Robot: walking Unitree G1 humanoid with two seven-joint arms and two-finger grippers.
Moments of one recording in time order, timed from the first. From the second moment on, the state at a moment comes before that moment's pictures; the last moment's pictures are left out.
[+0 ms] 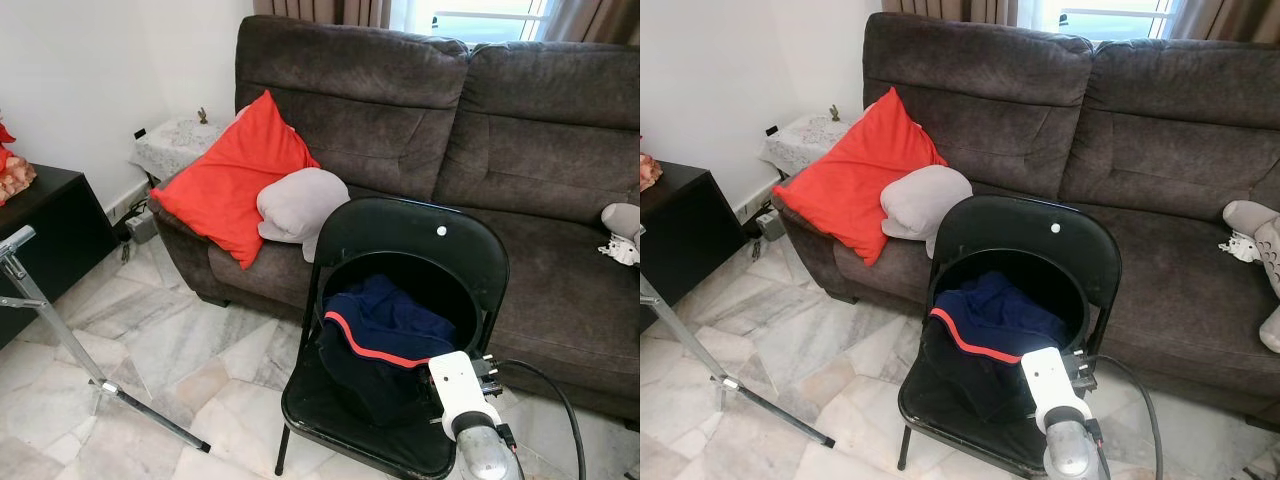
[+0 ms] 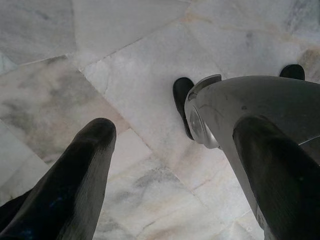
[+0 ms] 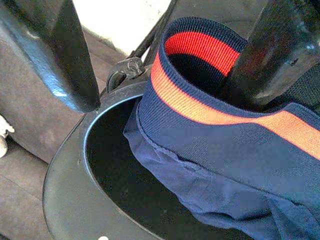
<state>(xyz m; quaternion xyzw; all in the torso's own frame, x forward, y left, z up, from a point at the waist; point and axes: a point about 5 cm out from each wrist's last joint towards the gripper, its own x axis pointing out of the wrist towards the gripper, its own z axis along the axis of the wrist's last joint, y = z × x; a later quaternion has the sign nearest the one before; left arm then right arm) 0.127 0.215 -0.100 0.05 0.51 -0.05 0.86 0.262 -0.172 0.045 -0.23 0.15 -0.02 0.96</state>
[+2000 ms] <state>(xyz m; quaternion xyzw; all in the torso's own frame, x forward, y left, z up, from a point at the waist) 0.128 0.215 -0.099 0.05 0.51 -0.05 0.86 0.296 -0.166 0.062 -0.38 0.10 0.07 0.92</state>
